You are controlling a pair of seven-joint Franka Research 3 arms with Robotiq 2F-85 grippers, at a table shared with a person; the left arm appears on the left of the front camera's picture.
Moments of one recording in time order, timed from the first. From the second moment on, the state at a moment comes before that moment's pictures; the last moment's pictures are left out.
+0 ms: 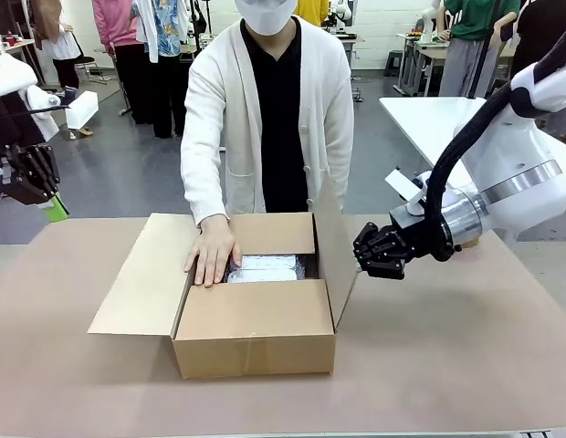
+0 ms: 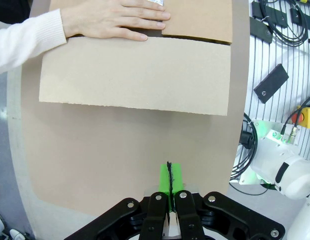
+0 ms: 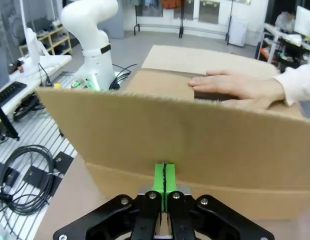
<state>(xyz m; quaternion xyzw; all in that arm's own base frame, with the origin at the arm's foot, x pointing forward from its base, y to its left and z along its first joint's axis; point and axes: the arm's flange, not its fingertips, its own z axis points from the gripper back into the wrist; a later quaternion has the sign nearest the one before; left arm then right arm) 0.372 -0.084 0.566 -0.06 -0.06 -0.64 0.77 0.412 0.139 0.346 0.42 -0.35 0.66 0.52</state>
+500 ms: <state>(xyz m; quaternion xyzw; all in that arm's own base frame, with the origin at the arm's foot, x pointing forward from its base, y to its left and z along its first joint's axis) 0.372 -0.084 0.566 -0.06 -0.06 -0.64 0.77 0.418 0.167 0.348 0.40 -0.34 0.68 0.51</state>
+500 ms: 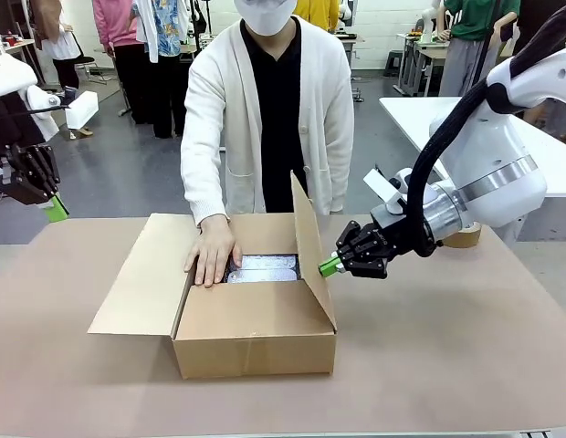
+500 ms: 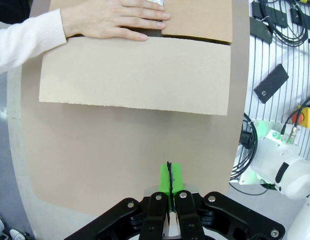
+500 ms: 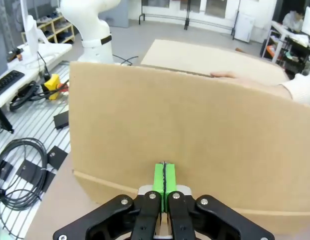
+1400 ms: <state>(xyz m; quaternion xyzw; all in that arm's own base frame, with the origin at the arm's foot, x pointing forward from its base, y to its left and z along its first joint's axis) 0.372 -0.084 0.566 -0.06 -0.06 -0.64 0.77 0.448 0.202 0.335 0.38 -0.33 0.67 0.55</state>
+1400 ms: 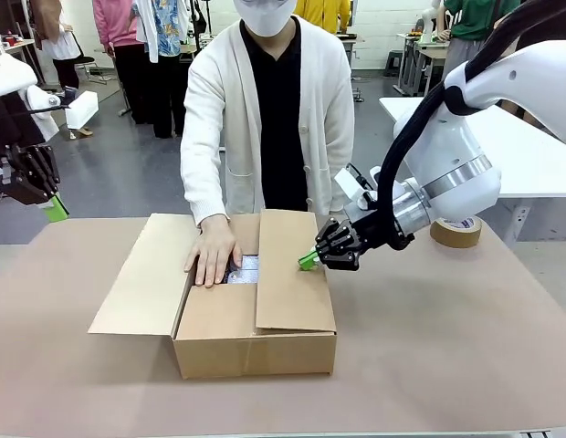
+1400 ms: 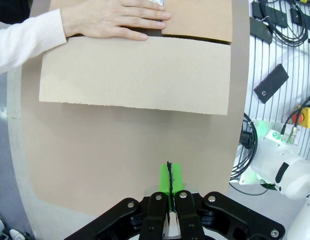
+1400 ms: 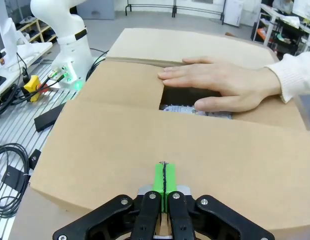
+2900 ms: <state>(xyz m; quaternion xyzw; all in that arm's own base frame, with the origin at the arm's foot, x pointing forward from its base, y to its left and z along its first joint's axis) 0.372 -0.084 0.566 -0.06 -0.06 -0.64 0.77 0.449 0.199 0.333 0.38 -0.33 0.66 0.55</state>
